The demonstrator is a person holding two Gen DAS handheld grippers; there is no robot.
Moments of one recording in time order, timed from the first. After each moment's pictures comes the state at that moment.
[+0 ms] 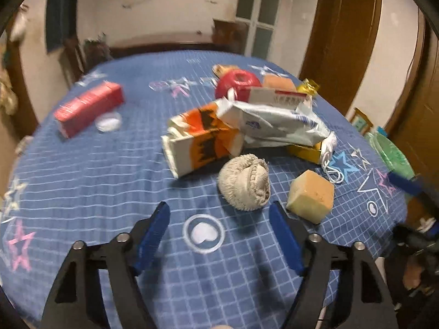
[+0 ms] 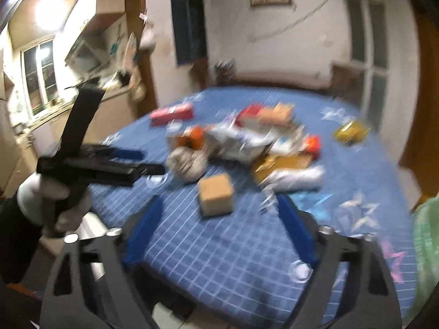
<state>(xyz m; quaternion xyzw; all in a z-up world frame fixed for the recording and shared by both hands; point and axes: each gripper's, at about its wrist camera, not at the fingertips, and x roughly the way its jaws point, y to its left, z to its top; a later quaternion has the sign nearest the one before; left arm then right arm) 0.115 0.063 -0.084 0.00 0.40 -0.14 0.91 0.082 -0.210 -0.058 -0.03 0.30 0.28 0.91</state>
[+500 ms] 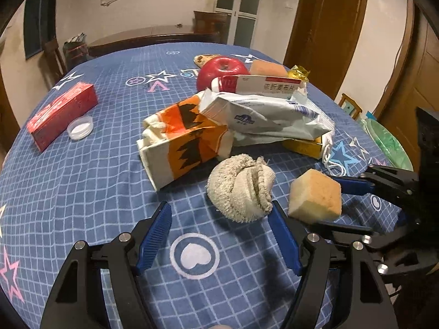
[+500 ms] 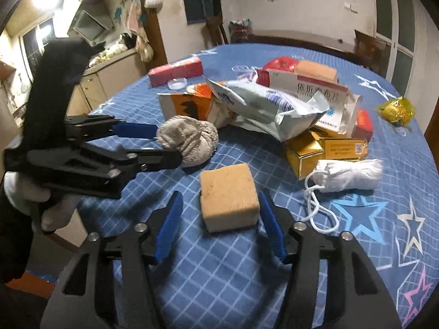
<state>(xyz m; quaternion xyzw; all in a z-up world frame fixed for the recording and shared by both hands) 0.150 0.048 -0.098 0.03 0.41 -0.17 0.89 0.139 -0.165 -0.087 -0.06 0.38 0.28 0.88</state>
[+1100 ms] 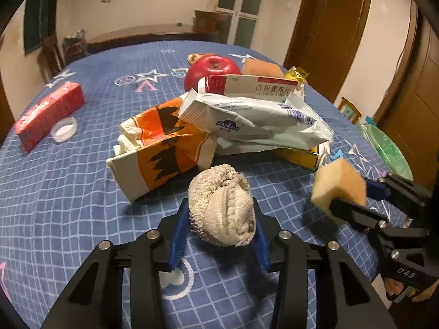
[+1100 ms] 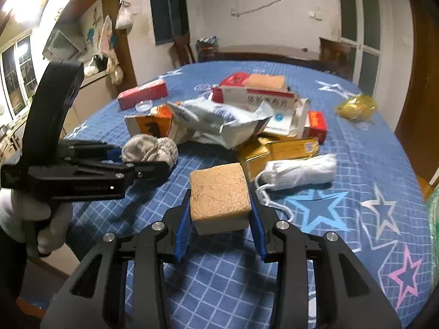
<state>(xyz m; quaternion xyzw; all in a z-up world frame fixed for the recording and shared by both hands) 0.164 0.022 -0.102 0.01 0.40 -0.17 0.90 0.121 -0.204 -0.075 -0.03 0.32 0.20 0.93</state>
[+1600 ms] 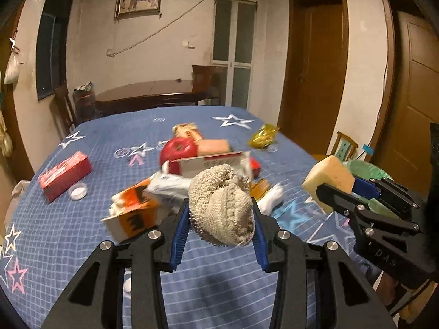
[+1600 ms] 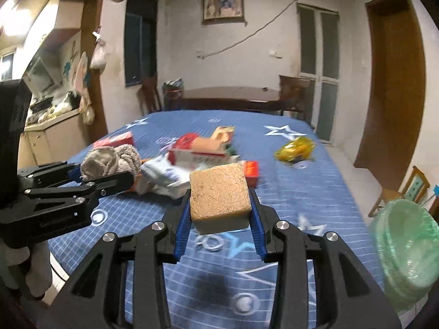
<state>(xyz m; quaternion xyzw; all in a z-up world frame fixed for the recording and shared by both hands) 0.104 -0.040 -0.027 0.02 0.27 -0.16 0.95 0.097 -0.261 -0.020 -0.02 0.22 0.10 0.97</state>
